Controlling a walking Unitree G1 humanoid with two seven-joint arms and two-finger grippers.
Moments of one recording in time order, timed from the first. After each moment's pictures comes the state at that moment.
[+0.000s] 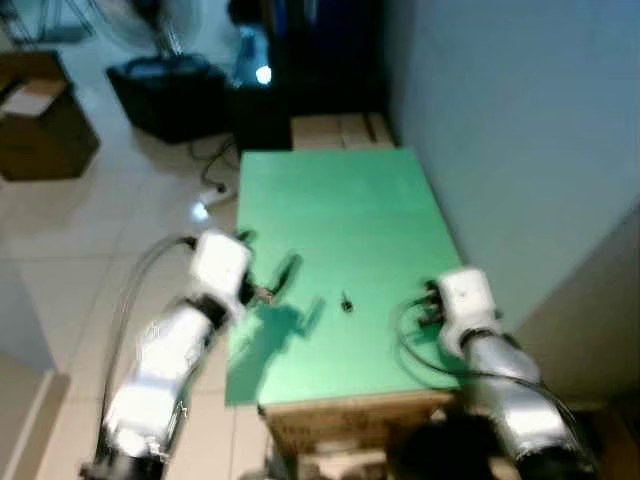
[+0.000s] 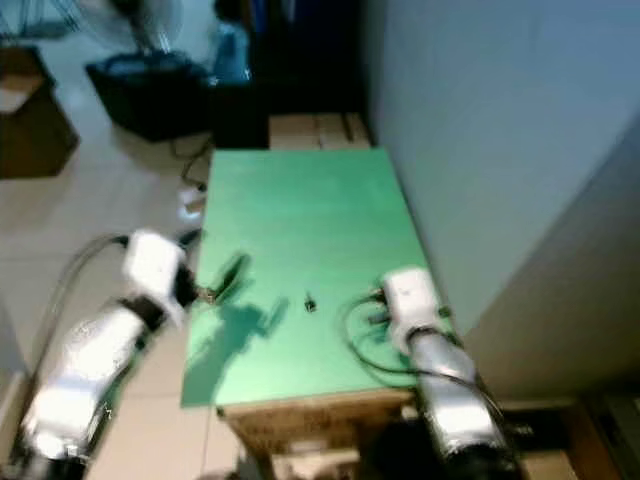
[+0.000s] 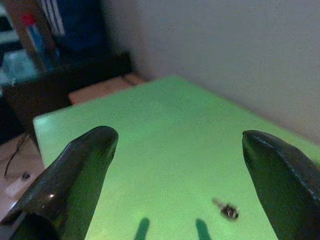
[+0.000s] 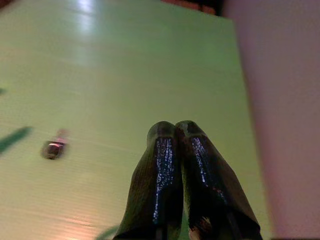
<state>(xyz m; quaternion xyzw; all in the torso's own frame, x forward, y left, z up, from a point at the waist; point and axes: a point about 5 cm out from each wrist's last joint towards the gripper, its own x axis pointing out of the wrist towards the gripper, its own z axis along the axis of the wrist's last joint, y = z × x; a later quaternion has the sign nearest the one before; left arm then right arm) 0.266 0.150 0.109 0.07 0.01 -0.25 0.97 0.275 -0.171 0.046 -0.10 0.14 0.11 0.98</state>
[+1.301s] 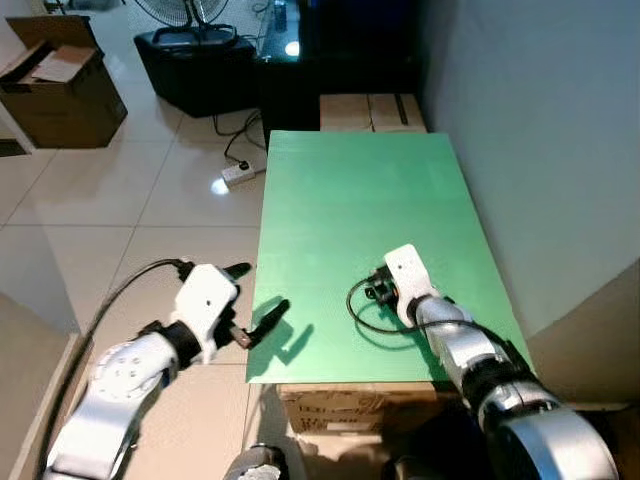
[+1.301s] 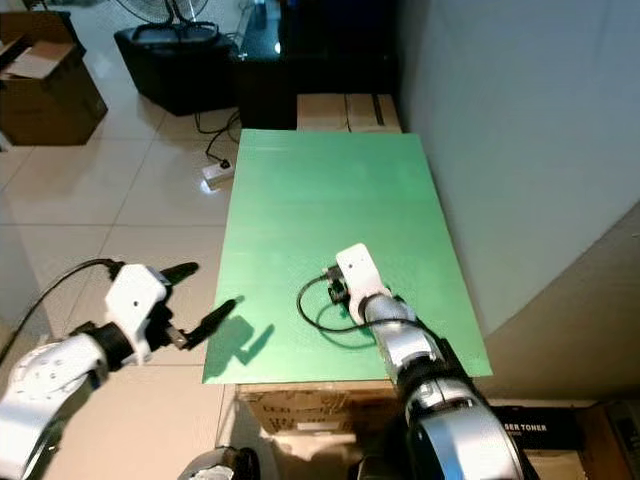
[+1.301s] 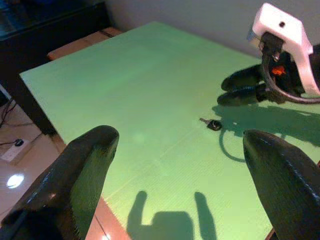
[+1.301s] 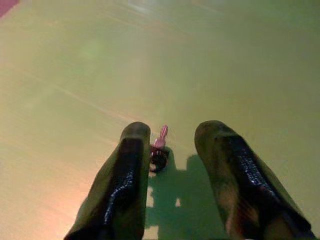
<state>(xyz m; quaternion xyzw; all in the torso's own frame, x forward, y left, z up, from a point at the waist) 0.235 0.174 0.119 0.13 0.06 -0.33 0.93 0.333 -0.119 0.040 -0.13 0.21 0.20 0.95</state>
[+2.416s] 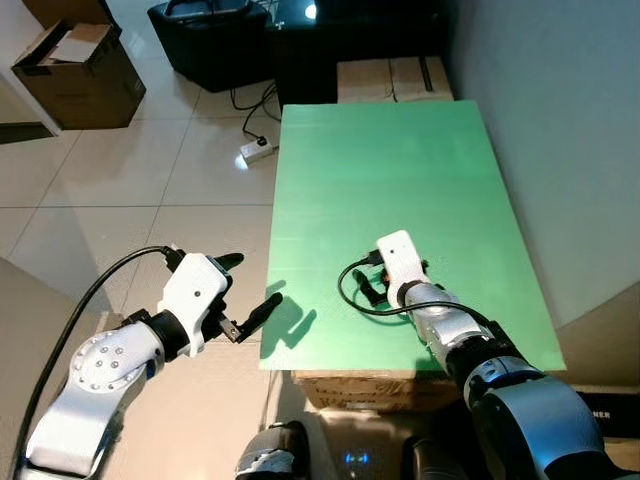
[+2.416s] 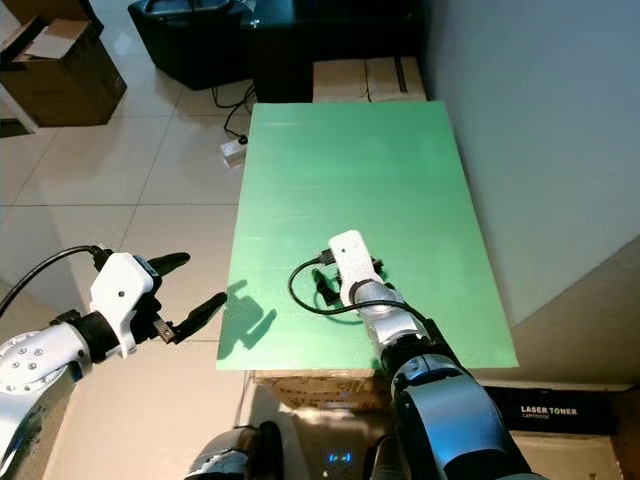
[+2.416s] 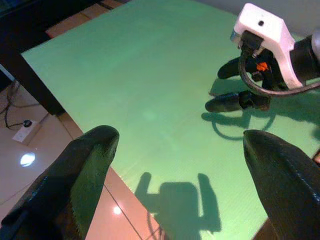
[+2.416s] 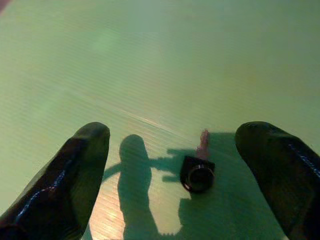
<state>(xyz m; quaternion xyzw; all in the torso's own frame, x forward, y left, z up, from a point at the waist) 0.235 0.181 0.136 0.16 0.06 -0.35 0.92 0.341 -0.109 0.044 -0.11 0.22 0.16 0.95</state>
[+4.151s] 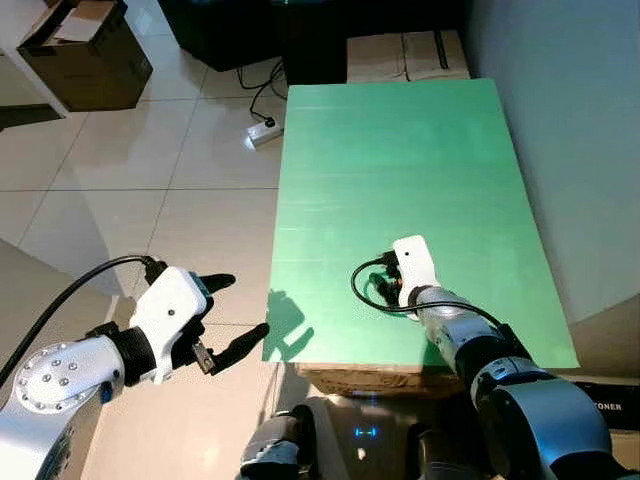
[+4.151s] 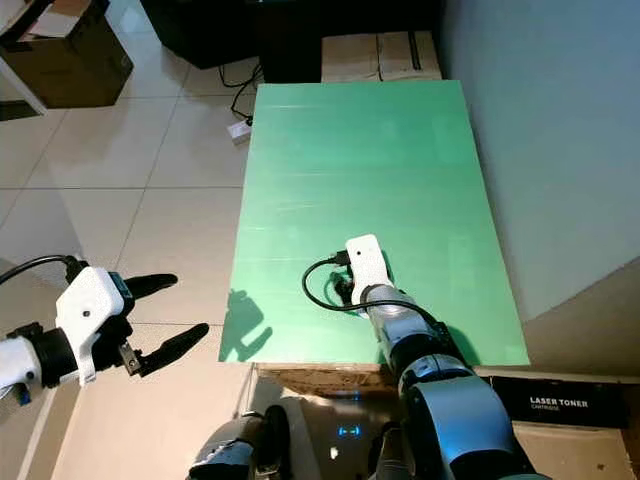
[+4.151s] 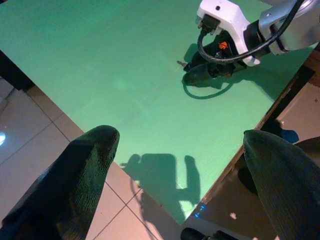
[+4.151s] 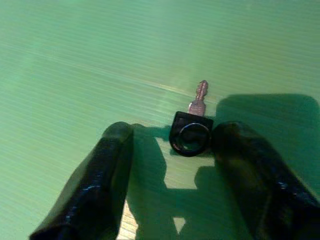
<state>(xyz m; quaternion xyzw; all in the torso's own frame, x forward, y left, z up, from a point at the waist) 0.206 0.194 0.157 0.17 0.11 -0.40 0.90 0.339 -0.122 0.038 -0.07 0.26 0.14 0.95</state>
